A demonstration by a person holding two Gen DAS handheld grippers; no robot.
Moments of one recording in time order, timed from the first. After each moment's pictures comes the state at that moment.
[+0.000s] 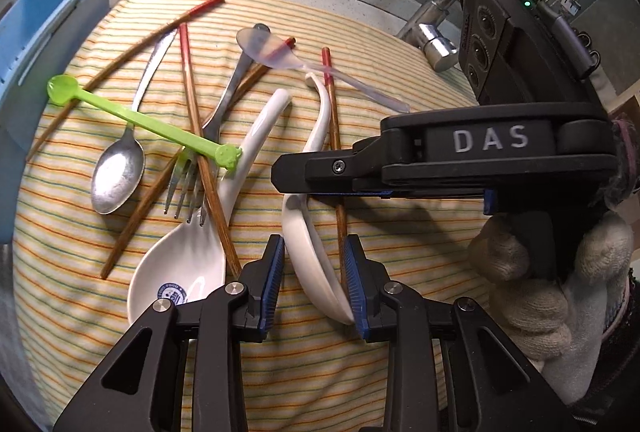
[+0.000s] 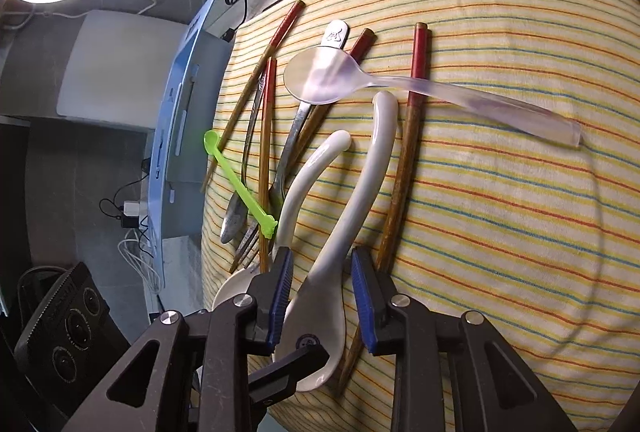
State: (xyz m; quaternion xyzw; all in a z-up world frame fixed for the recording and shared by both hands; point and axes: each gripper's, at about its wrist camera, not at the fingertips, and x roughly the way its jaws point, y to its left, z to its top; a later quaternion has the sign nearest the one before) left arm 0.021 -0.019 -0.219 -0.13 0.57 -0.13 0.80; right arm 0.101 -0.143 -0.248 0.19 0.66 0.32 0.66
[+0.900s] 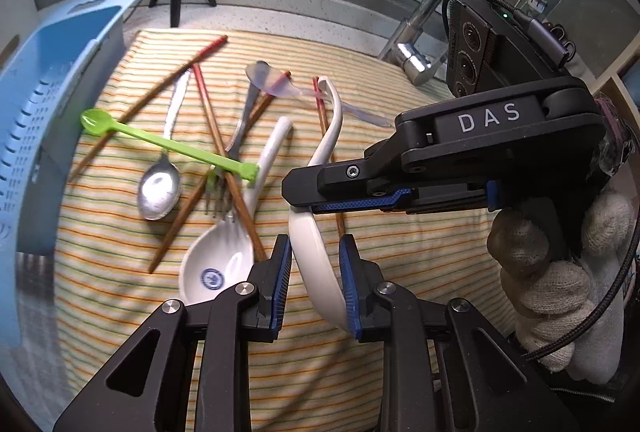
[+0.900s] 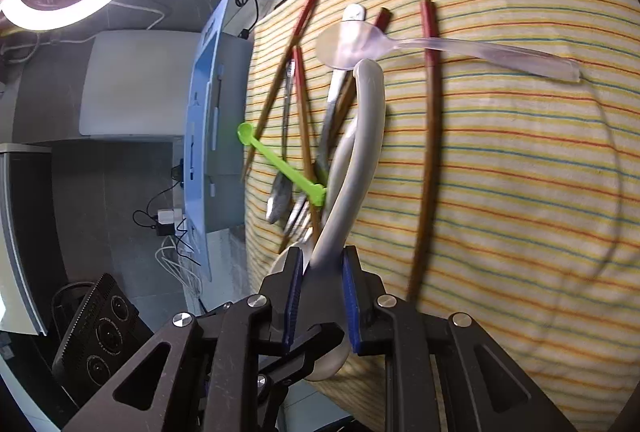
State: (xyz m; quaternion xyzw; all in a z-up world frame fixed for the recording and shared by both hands) left arm -0.008 -0.007 -0.180 -0.11 0.52 -0.15 0.83; right arm 0.080 -0.150 -0.228 0.26 0.67 0.32 0.62
